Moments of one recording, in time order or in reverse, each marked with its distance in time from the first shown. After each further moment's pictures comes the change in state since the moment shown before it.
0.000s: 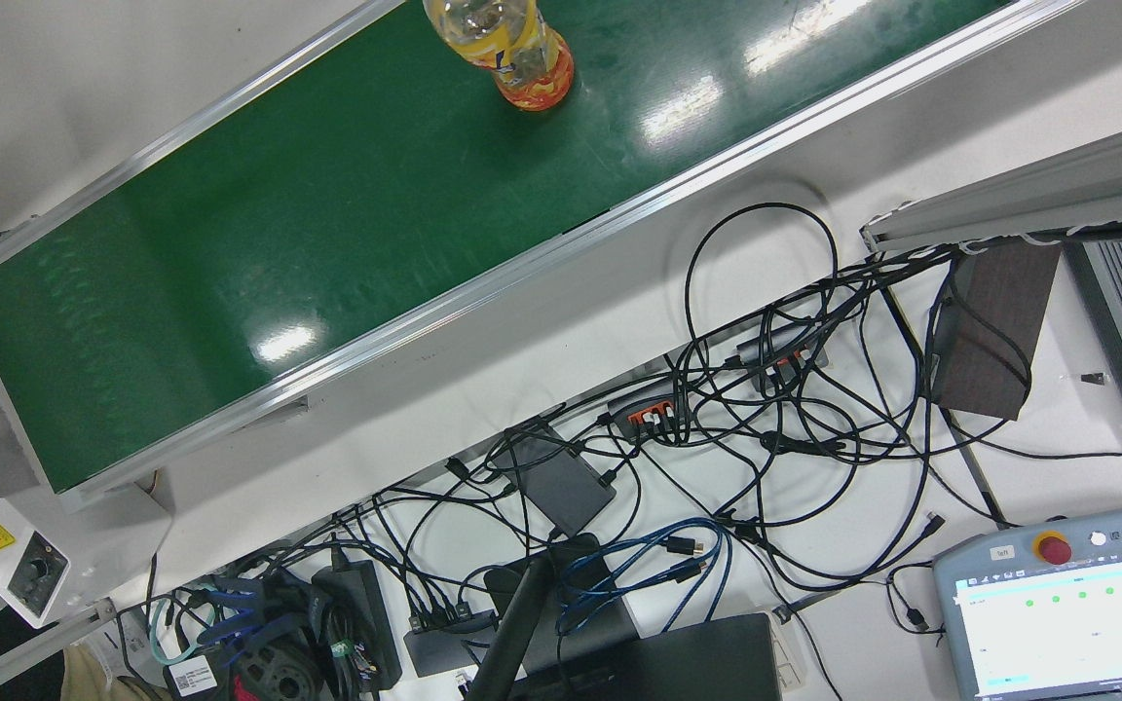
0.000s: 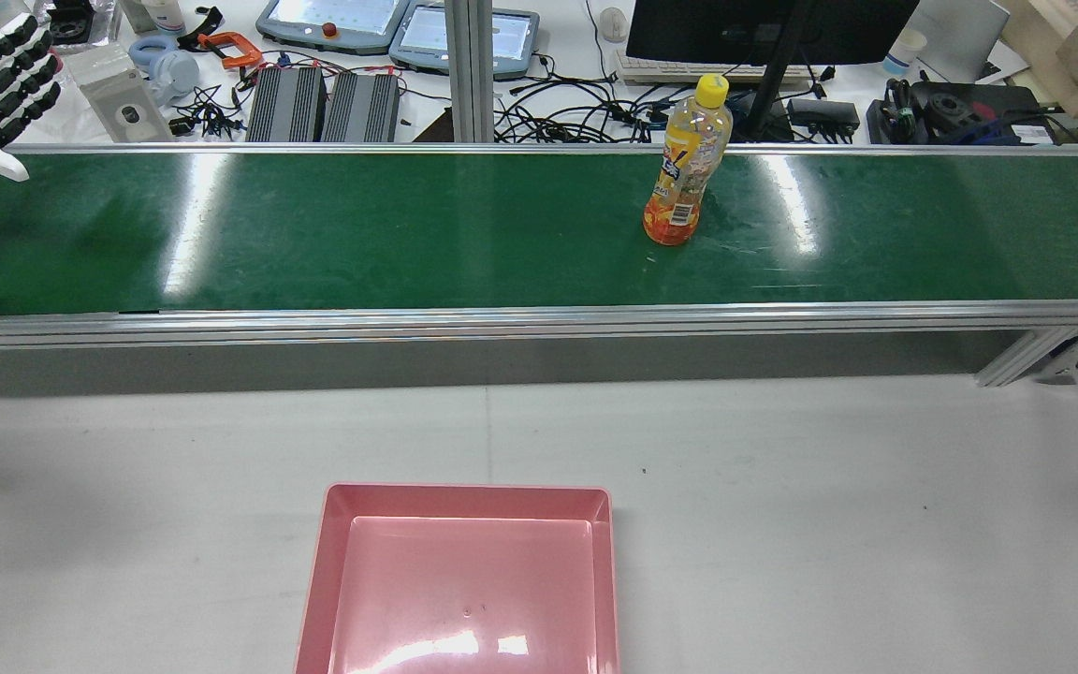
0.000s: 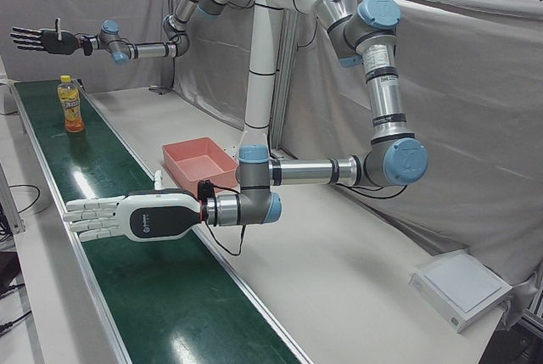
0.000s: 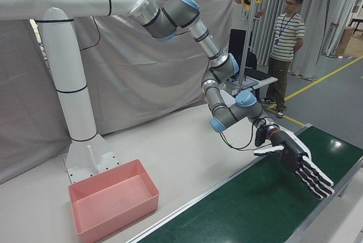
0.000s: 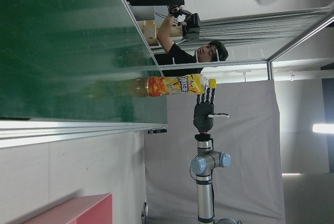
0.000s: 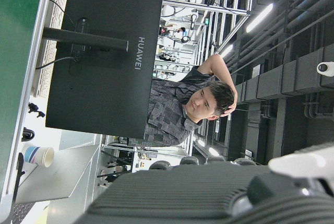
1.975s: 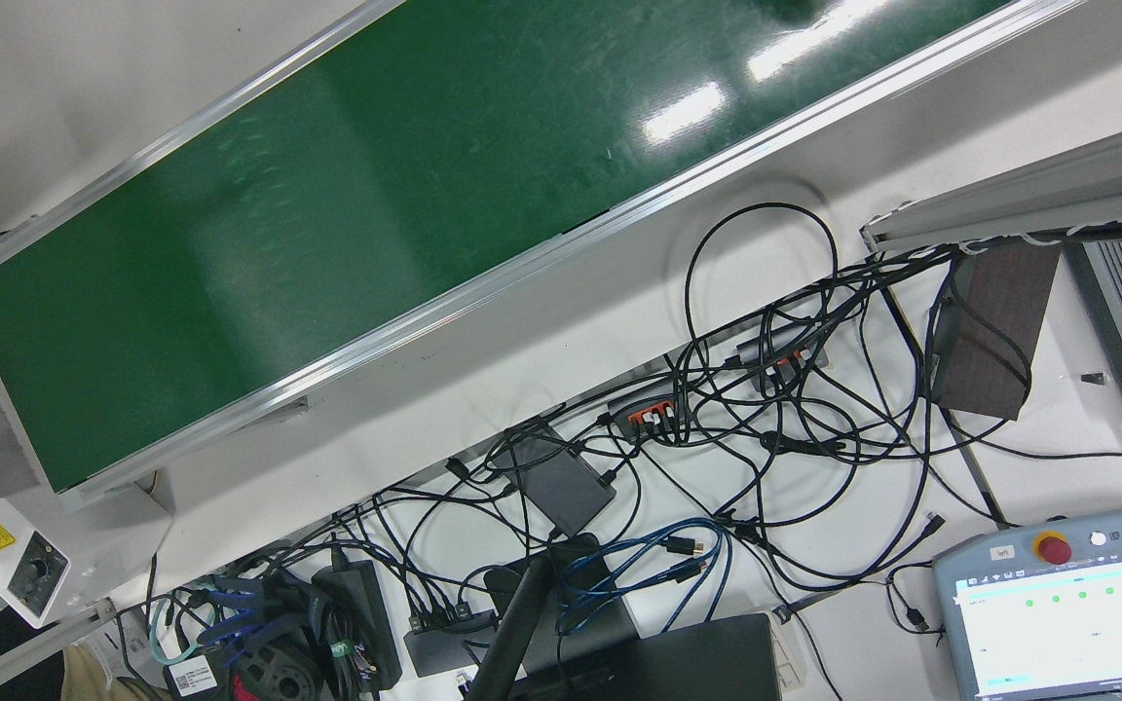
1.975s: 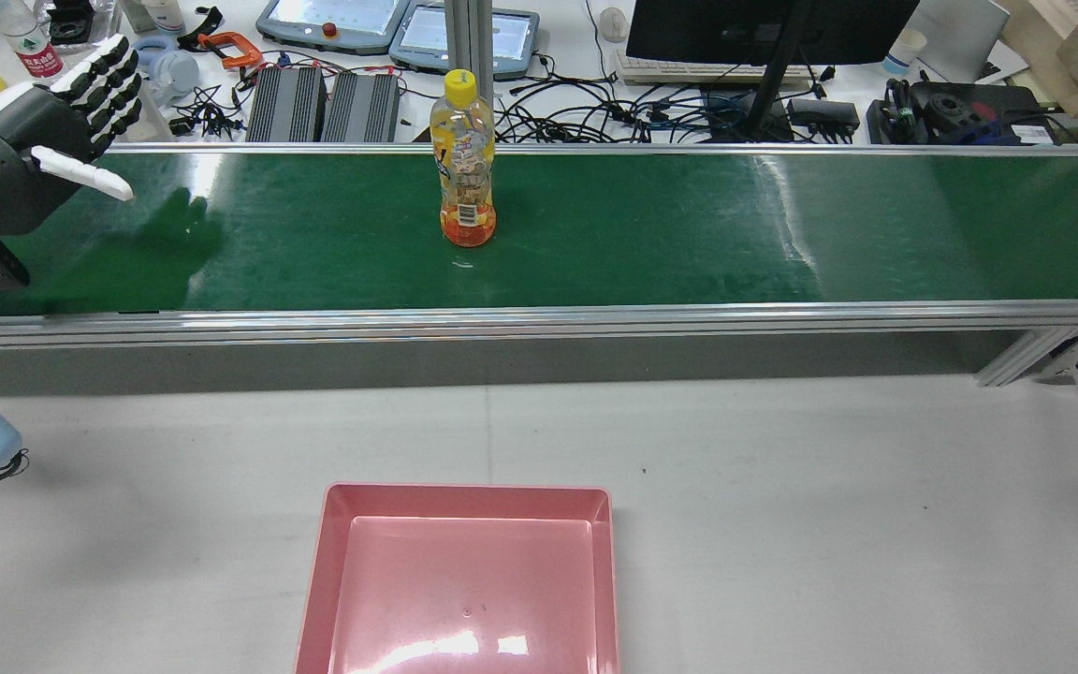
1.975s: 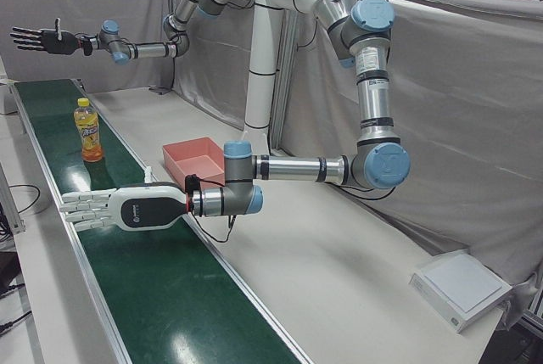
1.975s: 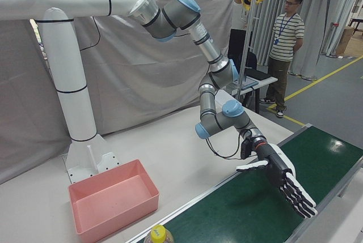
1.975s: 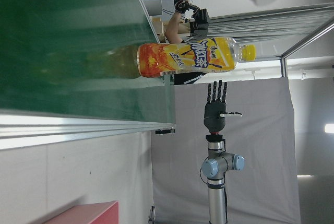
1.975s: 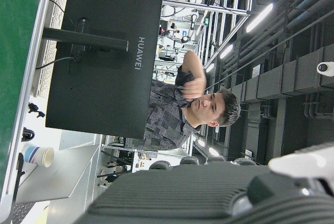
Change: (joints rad) left arm 0.125 -0.085 -0.014 0.094 -0.113 0.060; right arm 0.000 0.000 0.000 0.000 0.000 0.001
